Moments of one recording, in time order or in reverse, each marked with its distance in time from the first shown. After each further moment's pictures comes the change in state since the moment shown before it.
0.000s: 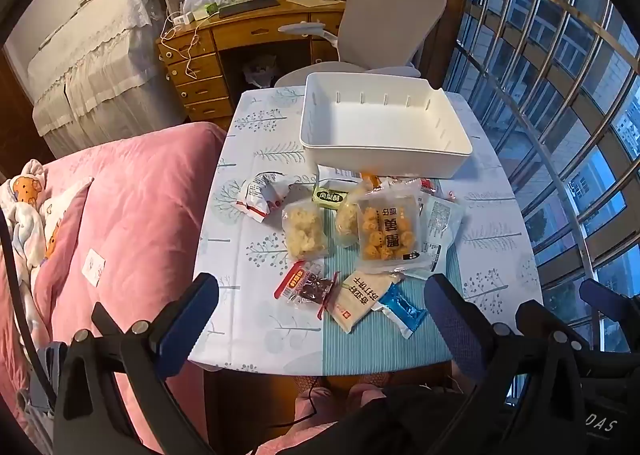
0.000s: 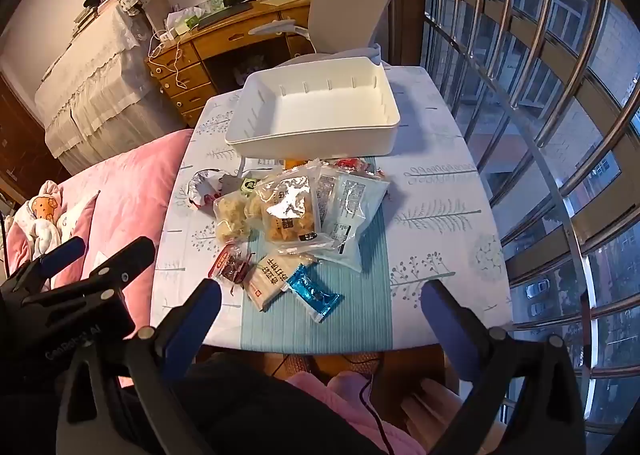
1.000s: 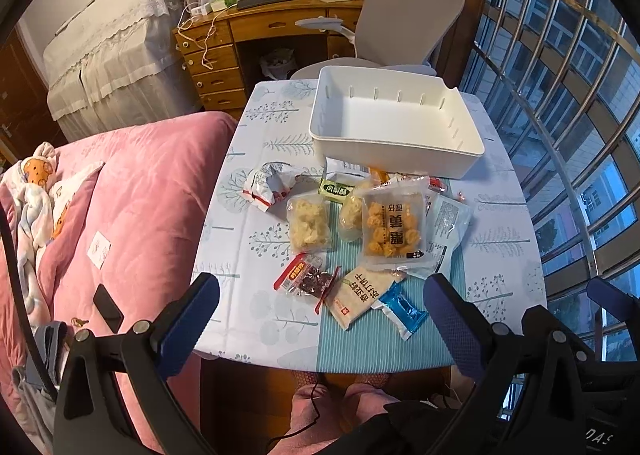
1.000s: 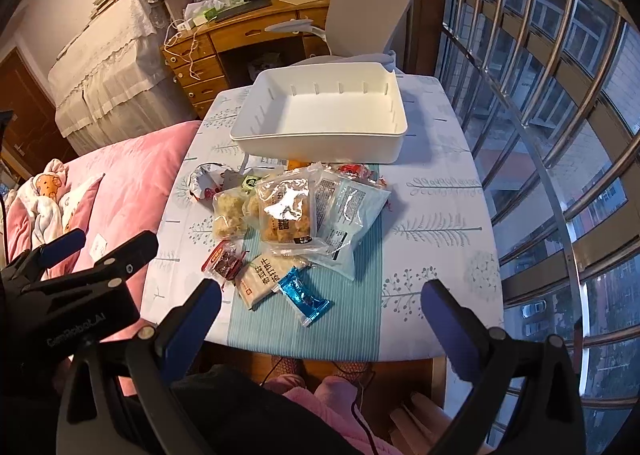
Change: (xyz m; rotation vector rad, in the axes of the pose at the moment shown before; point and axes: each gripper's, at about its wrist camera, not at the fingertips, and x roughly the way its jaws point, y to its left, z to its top) left arm 0.008 -0.009 -0.009 -0.059 0.016 0.040; right arm 0.005 -0.009 0.001 -0.093 -0.019 0.015
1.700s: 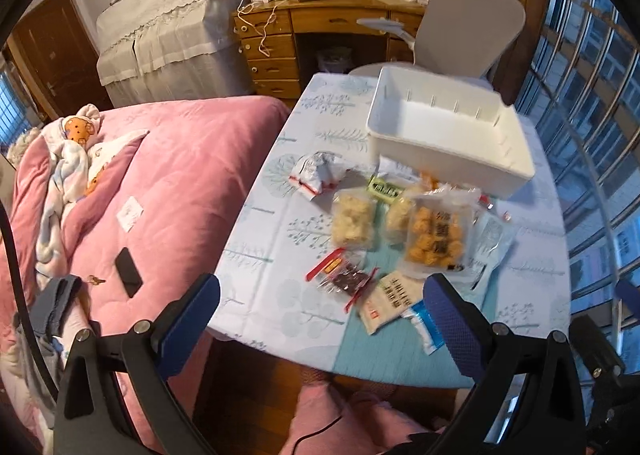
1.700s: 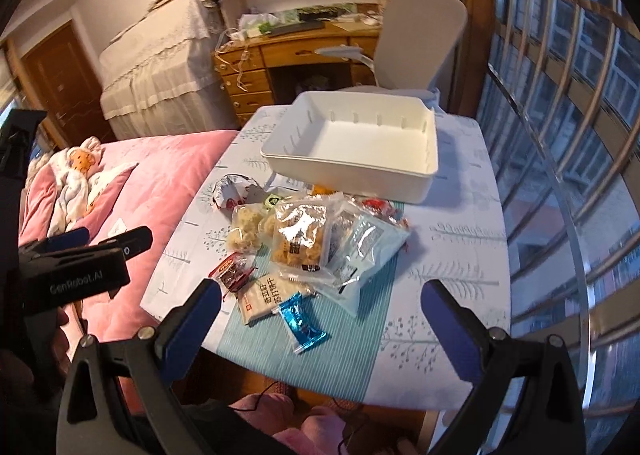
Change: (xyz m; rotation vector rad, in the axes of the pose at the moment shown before) left arm 0.011 0.014 -0.012 -0.142 -0.001 0.155; right arm 0.010 -0.016 0.004 -0.200 -0.126 0.119
